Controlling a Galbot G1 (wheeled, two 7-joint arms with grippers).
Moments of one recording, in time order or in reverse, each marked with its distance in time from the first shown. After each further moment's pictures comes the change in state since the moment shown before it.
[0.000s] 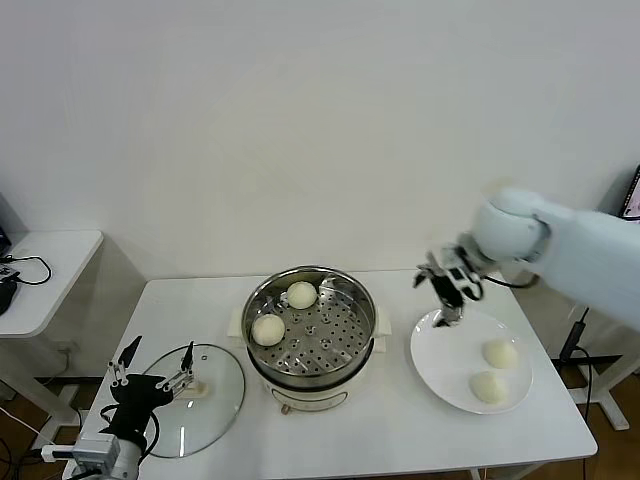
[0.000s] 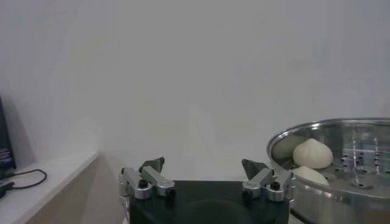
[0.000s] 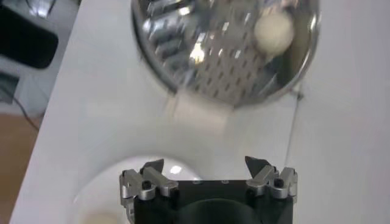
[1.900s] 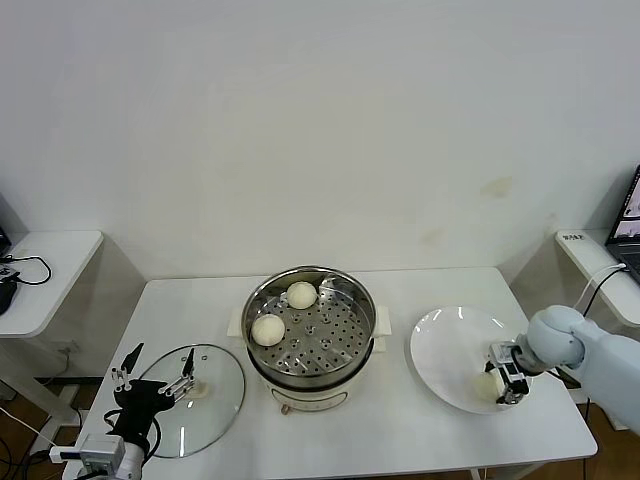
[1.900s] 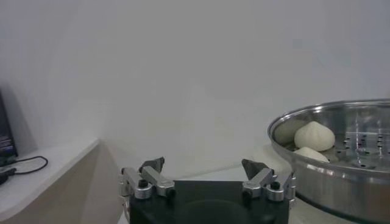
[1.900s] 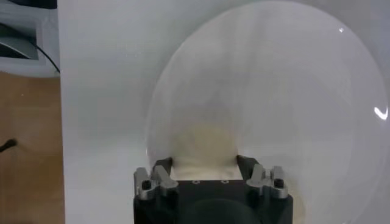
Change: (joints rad) left arm -0.005 -0.006 0.010 0.035 0.017 0.000 -0.002; right arm -0.829 -0.088 0.575 -0.185 -0.342 0.071 0.042
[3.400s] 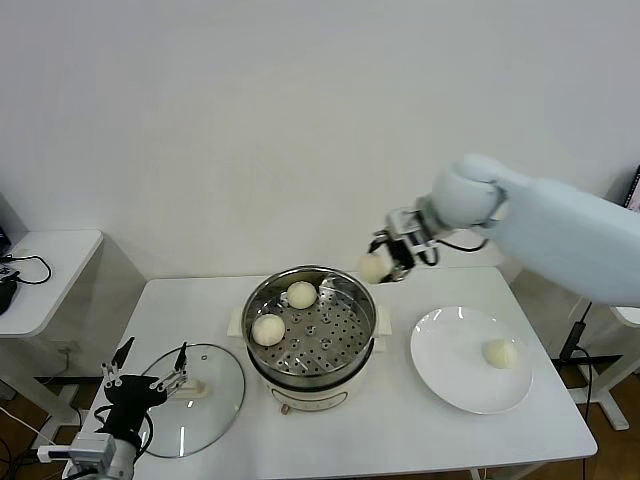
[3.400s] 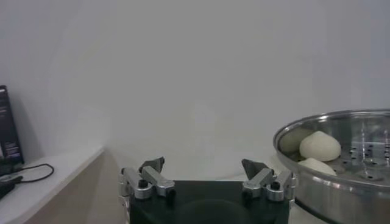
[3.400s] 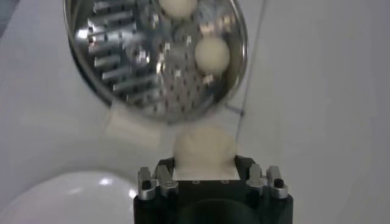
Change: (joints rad) left arm -0.001 0.000 -0.036 -0.024 -0.006 -0.001 0.001; right arm 0.855 0.399 -0.492 0.046 0.394 -0.034 0.037
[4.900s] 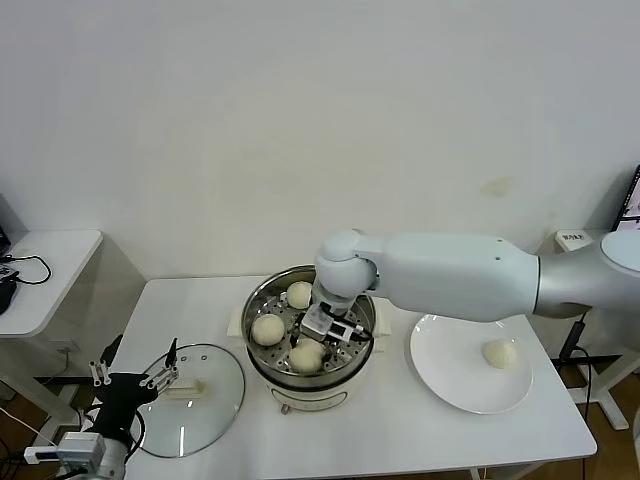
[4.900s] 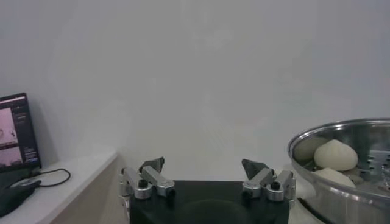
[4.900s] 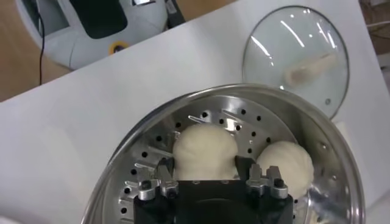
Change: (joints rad) left arm 0.000 -0.014 -0.029 -0.012 -0.011 0.001 0.001; right arm -0.025 0.300 -0.227 0.007 -0.111 0.365 -0.037
